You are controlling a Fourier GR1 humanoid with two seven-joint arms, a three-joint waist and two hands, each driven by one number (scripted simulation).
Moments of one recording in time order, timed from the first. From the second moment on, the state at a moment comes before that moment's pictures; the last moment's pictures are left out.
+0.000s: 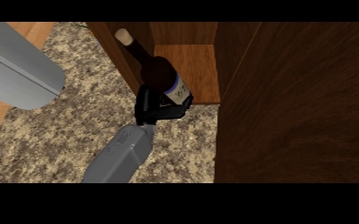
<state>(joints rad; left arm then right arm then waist) -0.54 0.00 -0.41 -0.82 0.67 0.38 -0.60 0.08 -0.04 -0.04 -2.30 -0.20 0.26 0.34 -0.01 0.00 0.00</state>
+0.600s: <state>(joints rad) -0.69 0.00 -0.44 -0.58 0.85 0.27 -0.70 0.08 -0.04 -0.06 -2.27 -0.22 0.28 0.32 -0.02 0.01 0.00</state>
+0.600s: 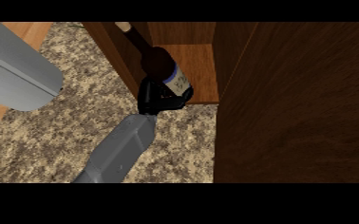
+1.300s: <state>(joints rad) -0.88 0.00 -0.44 -0.40 0.99 0.23 -0.70 0.10 -0.04 -0.03 -2.29 -0.21 0.29 0.32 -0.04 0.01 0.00</state>
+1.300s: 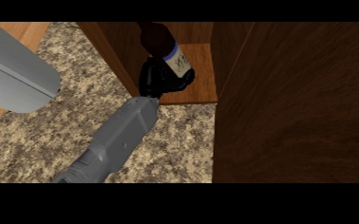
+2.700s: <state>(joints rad) -0.96 0.00 -0.40 -0.20 1.00 0.18 -0.85 0.06 -0.05 -0.05 -2.26 -0.21 0.29 0.30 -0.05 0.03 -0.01</state>
